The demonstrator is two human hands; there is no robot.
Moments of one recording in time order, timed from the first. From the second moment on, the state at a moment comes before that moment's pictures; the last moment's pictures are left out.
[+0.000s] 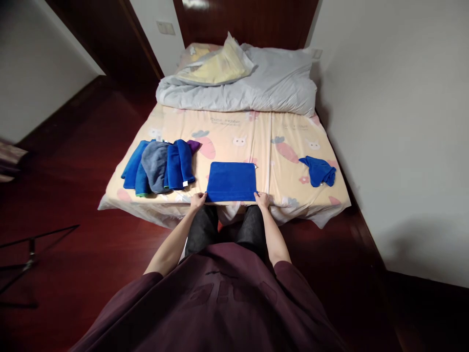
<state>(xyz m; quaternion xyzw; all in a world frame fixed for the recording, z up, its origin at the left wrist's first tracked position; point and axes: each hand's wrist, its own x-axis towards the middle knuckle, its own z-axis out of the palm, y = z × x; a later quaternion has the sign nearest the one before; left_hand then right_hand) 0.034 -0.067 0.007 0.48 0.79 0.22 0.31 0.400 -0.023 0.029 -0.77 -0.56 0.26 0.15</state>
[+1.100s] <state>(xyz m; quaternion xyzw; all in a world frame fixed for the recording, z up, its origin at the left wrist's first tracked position) 0.057 -0.066 0.022 0.45 0.85 0.16 0.24 0.395 -0.009 0.025 -0.80 -0.53 0.24 0.12</state>
